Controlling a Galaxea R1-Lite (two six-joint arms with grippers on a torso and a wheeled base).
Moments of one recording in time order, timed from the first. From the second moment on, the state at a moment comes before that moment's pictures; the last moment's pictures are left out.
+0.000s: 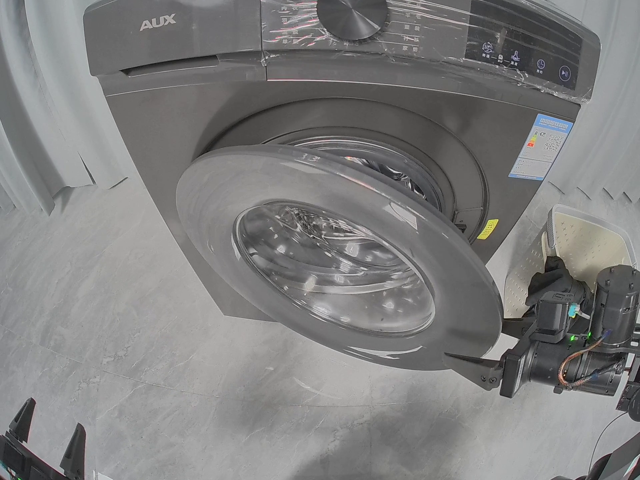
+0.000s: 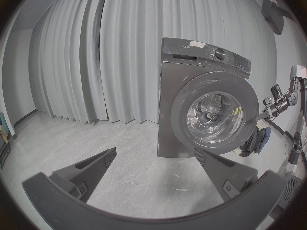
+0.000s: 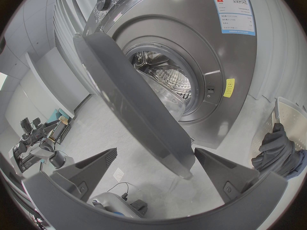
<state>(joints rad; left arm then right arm) 0.00 0.02 -0.02 0.00 -0.01 -0.02 0.58 1.40 -0.33 -0.71 0.08 0.14</state>
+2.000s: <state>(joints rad) 0.00 0.02 -0.02 0.00 -0.01 -0.02 0.70 1.48 -0.30 -0.82 0.09 0.14</state>
